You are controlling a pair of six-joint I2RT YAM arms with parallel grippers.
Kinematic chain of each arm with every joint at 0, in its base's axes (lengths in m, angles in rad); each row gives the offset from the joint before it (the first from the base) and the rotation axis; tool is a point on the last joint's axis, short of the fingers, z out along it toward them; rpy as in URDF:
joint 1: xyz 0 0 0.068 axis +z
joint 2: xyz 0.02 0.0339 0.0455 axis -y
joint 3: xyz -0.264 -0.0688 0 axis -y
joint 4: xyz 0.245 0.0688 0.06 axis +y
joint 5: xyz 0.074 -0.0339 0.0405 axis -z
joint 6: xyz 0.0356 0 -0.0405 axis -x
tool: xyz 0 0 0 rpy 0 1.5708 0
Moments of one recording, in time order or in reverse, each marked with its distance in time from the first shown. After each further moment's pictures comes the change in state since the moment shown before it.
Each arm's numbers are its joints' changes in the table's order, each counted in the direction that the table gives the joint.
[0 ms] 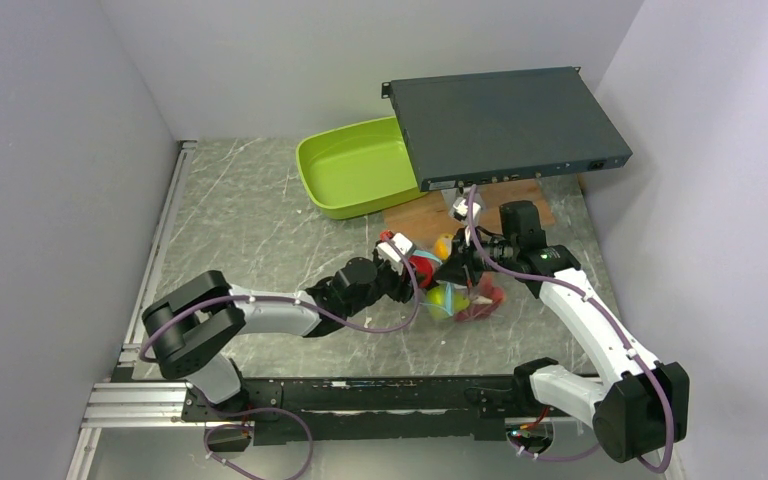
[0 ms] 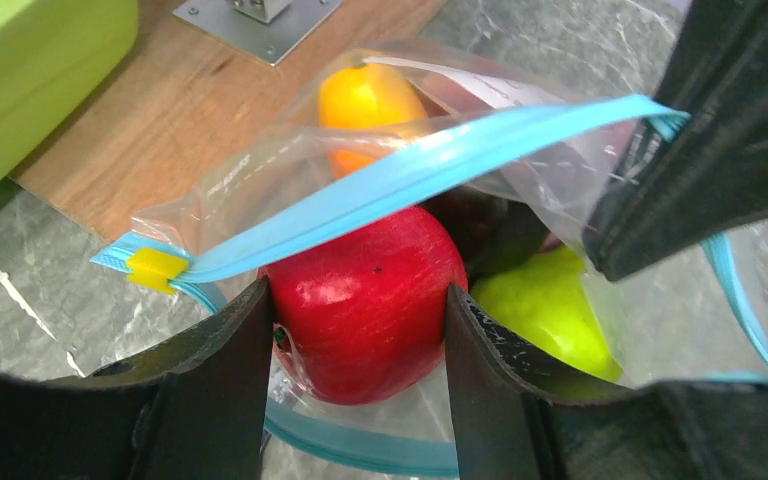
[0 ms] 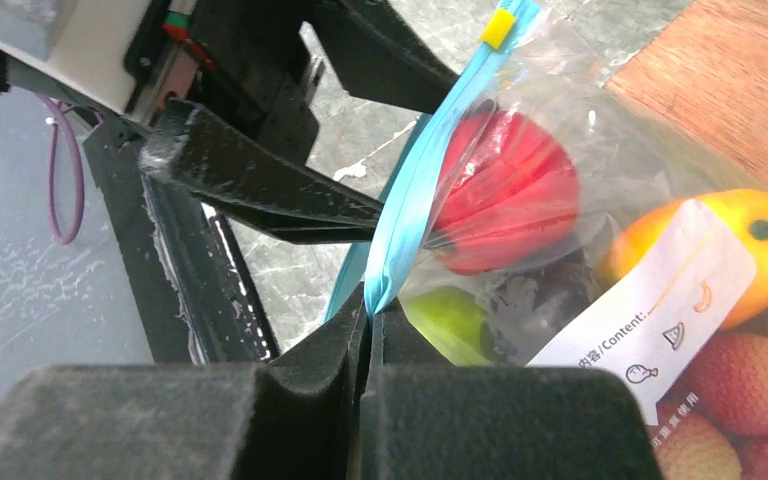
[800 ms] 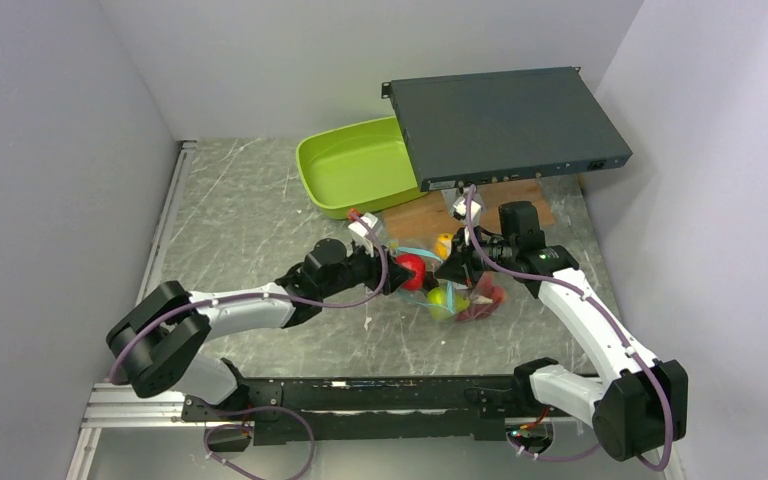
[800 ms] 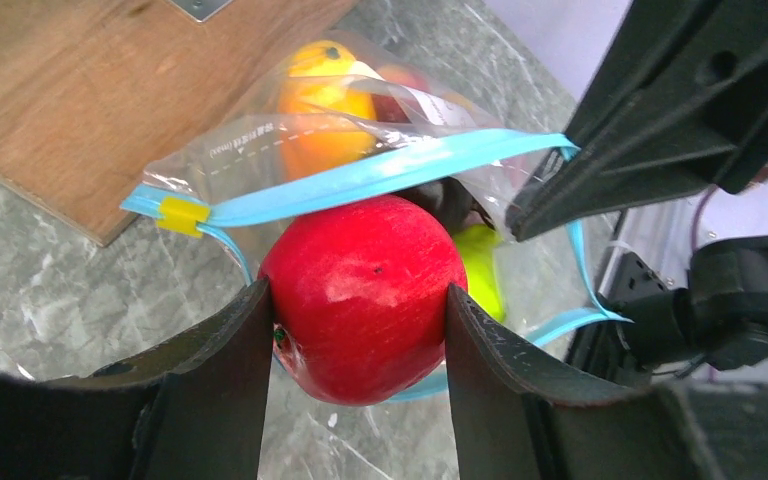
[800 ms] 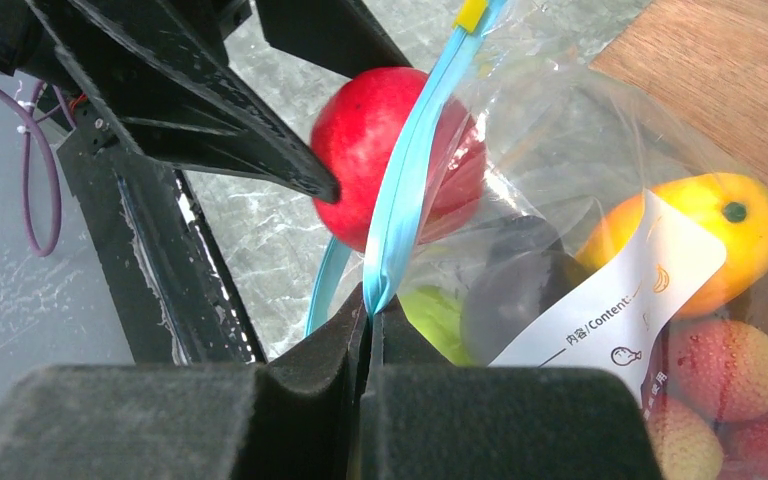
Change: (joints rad) left arm 0.166 0.163 -0.045 0.135 0.336 0.288; right arm 0.000 -0.007 -0.011 -0.025 0.052 -0.015
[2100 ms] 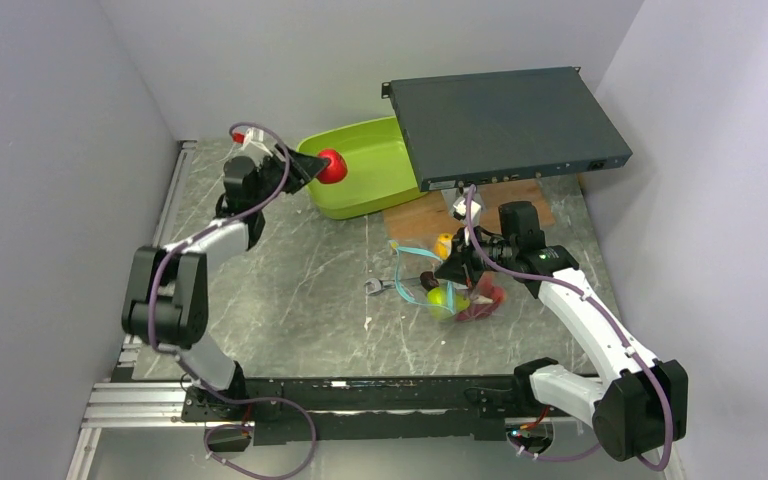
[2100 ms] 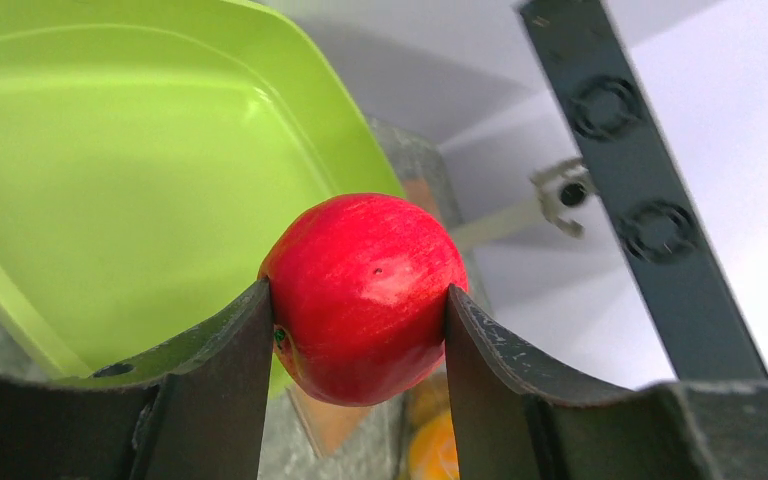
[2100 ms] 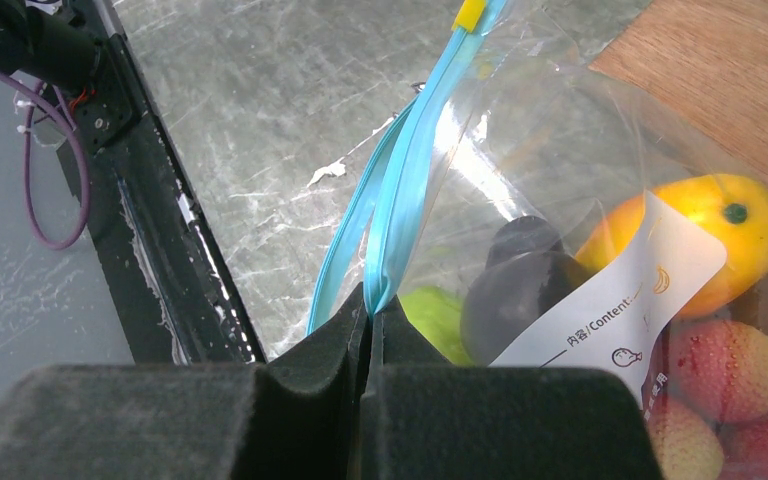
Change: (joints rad) left arm 0.705 -0.135 0.250 -0.066 0.312 0.451; right arm 0.000 0.000 0.000 0.000 0.000 0.000
